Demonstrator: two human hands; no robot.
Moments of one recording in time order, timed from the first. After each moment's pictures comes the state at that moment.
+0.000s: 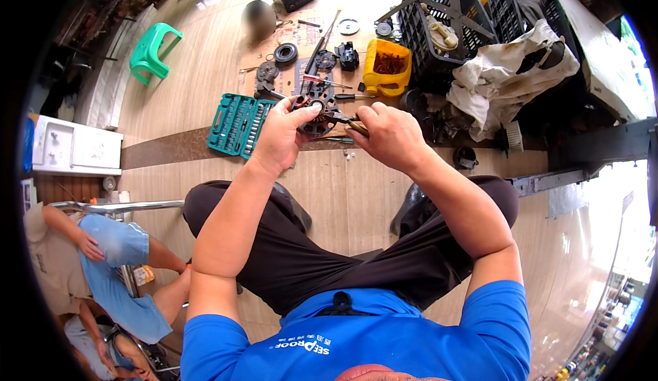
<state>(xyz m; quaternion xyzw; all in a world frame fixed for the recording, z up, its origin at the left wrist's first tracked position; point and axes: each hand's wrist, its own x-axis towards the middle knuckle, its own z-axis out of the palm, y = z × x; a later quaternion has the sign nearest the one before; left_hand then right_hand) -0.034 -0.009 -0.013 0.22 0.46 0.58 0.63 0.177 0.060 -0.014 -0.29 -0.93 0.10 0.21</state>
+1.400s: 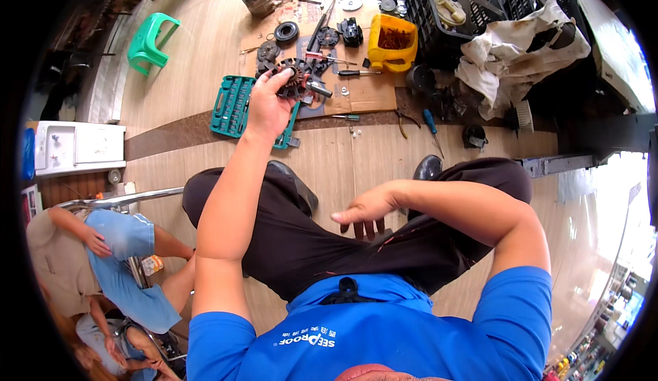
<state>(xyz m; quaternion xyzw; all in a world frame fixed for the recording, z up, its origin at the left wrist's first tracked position) -0.081 0.005 -0.070 0.19 0.41 0.67 0.59 0.177 -0.034 -0.091 -0.11 -0.52 0.71 -0.47</state>
